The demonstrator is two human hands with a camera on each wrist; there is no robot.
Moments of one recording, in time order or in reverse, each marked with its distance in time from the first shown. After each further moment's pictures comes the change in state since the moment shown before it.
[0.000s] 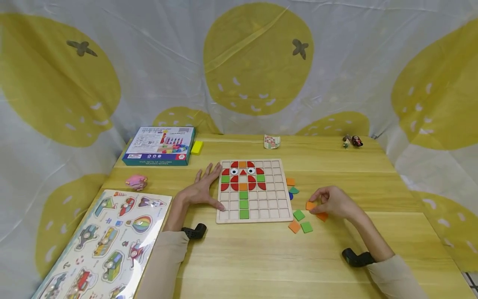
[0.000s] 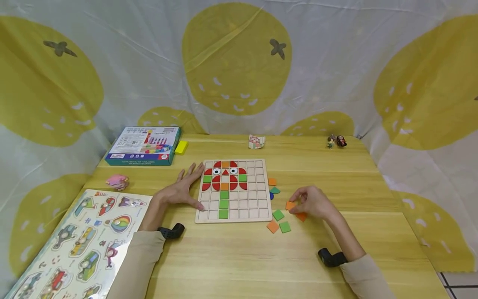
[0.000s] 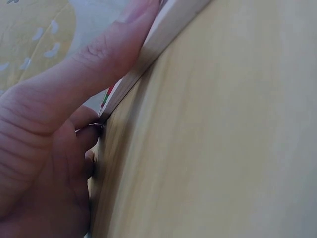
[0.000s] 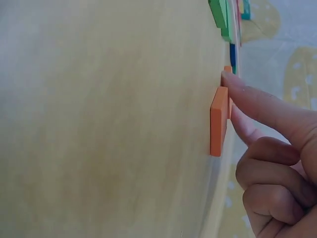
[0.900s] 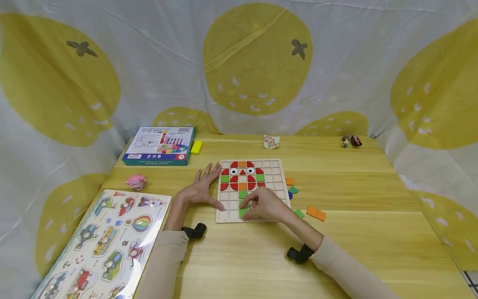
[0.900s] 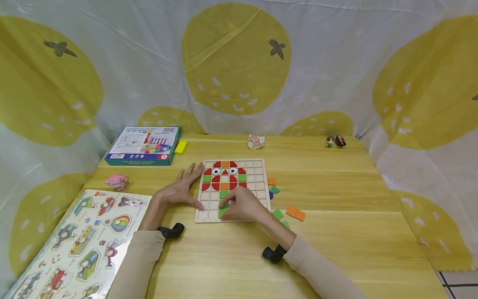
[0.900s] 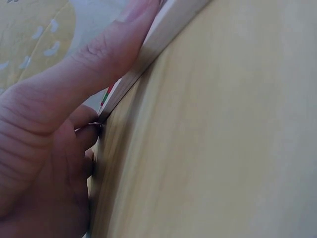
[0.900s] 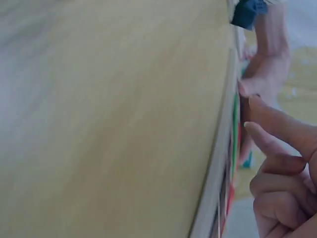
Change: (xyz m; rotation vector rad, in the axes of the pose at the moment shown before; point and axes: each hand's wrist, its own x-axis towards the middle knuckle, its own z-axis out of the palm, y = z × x) left_hand -0.001 0.001 -0.001 -0.027 -0.001 0.007; right_hand 0.051 -0.119 0.117 0.007 -0.108 -0.254
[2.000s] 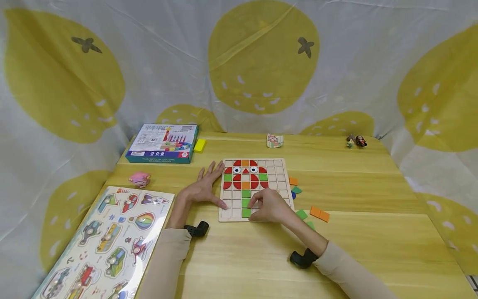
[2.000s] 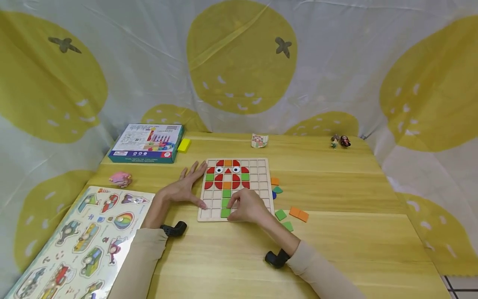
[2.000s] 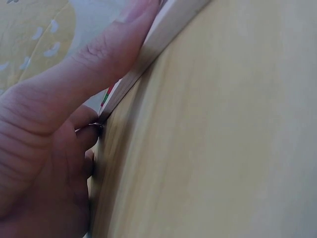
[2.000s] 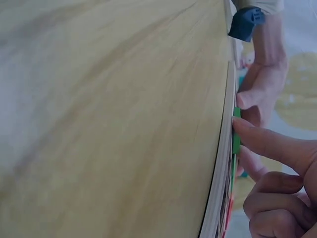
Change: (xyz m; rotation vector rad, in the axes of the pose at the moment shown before) left_hand 0.001 0.000 0.000 0.004 -0.005 -0.013; right_hand -0.005 -0.005 0.009 -0.089 0.063 0.093
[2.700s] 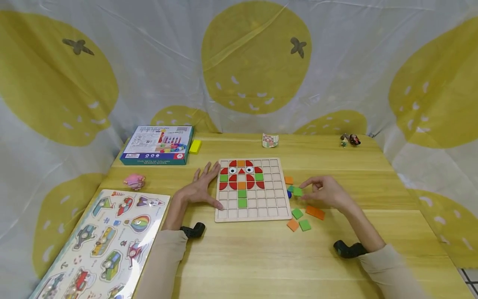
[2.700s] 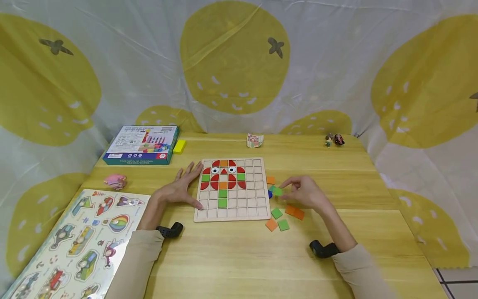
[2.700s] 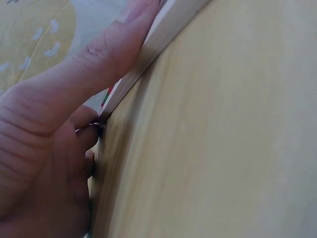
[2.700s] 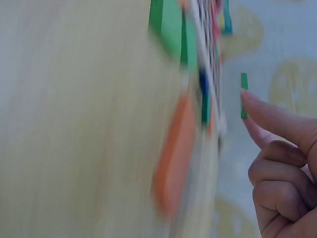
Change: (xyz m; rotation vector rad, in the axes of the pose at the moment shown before) left_hand 0.001 -0.002 0.000 -0.007 -0.003 -0.003; right_hand -0.051 0.103 -0.112 0.137 0.086 0.129
